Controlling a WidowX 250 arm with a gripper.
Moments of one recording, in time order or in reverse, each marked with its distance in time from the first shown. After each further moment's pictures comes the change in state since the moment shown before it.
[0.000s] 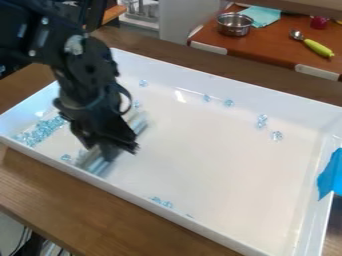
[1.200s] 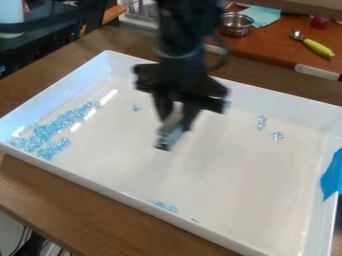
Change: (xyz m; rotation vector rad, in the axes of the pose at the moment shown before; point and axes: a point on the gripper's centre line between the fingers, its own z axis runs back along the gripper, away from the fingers) arm 0.068 -0.099 0.040 -0.134 0.013 0.083
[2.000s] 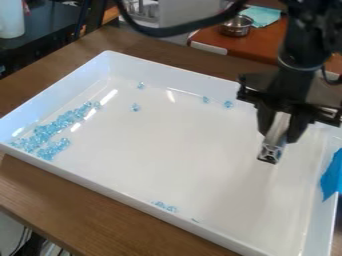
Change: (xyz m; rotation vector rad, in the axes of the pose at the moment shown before) arm 0.025 -0.099 -0.010 -0.053 -0.016 -0.050
